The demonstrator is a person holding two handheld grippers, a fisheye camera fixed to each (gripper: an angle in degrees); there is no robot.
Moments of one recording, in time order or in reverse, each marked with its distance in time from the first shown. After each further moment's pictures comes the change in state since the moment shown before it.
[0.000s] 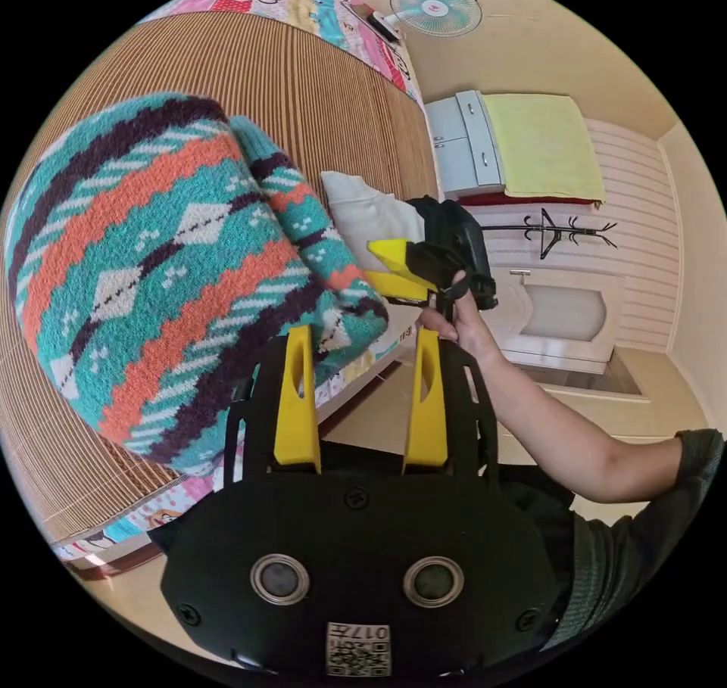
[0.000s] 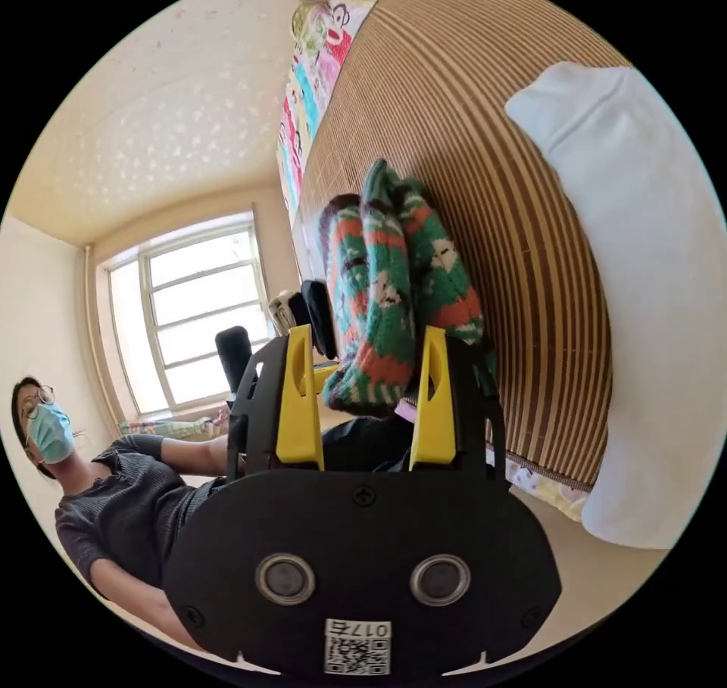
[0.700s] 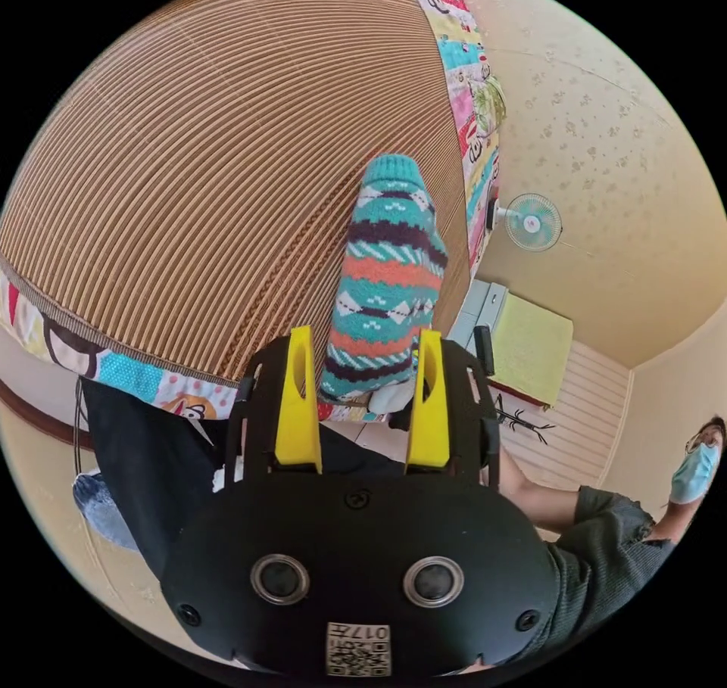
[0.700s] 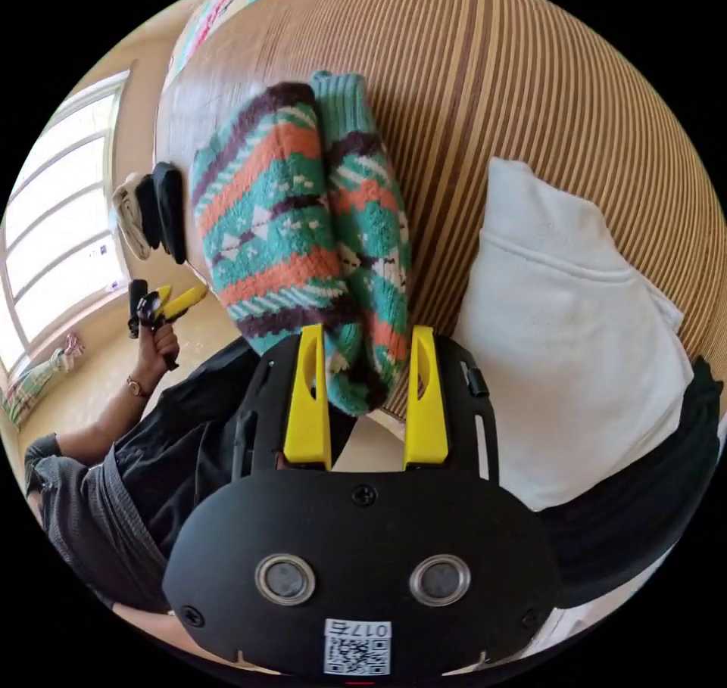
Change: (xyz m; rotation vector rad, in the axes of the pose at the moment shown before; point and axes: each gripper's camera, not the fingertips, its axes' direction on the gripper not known) left arm -0.174 0.143 -0.142 0.440 0.194 -0.588; right arm -0.001 -0.047 -0.008 -0.308 0.620 -0.117
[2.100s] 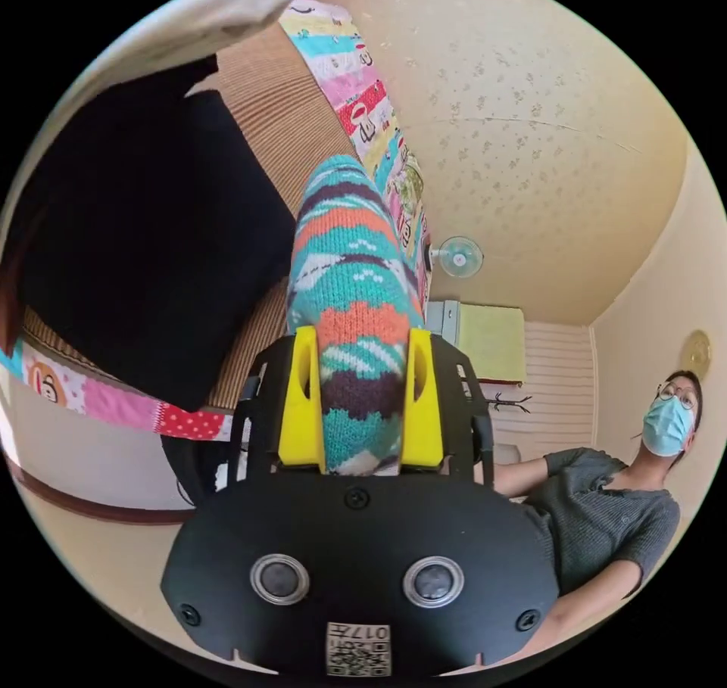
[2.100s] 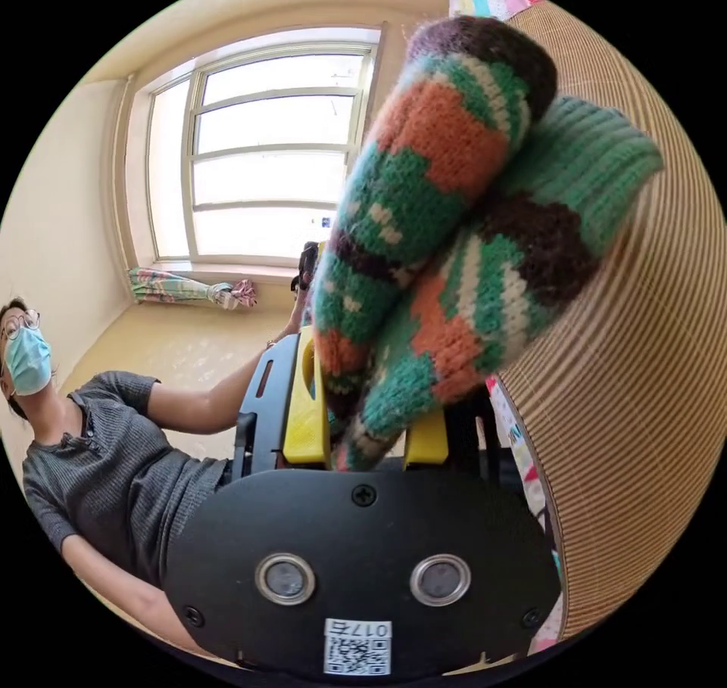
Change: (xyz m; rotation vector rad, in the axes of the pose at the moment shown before) left arm -0.114 -0.030 -0.550 0.173 0.077 0.246; right arm -0.362 -0.106 0.255 0.076 -0.761 -0.462
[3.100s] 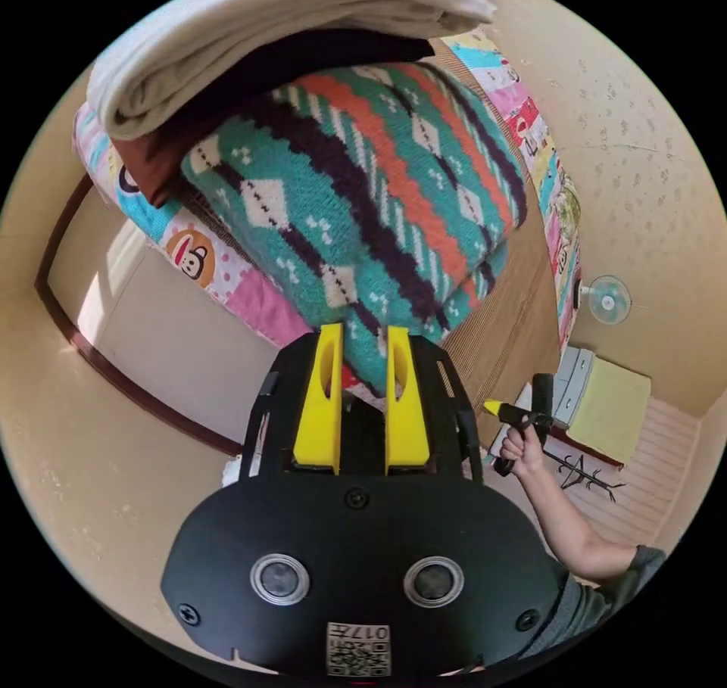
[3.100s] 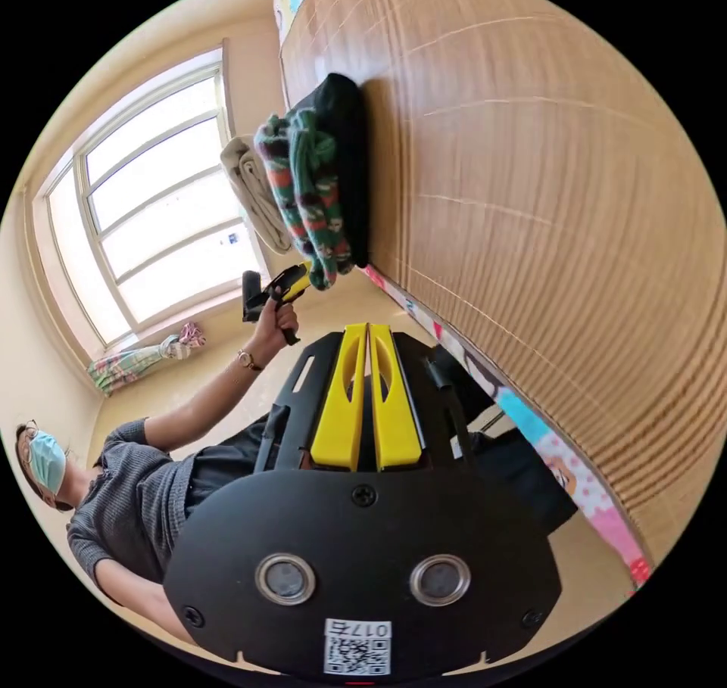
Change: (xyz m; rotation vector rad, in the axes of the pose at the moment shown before) left arm -0.089 0.085 0.046 0.012 -0.528 -0.300; right arm 0.047 0.181 -0.110 0.006 0.185 0.477
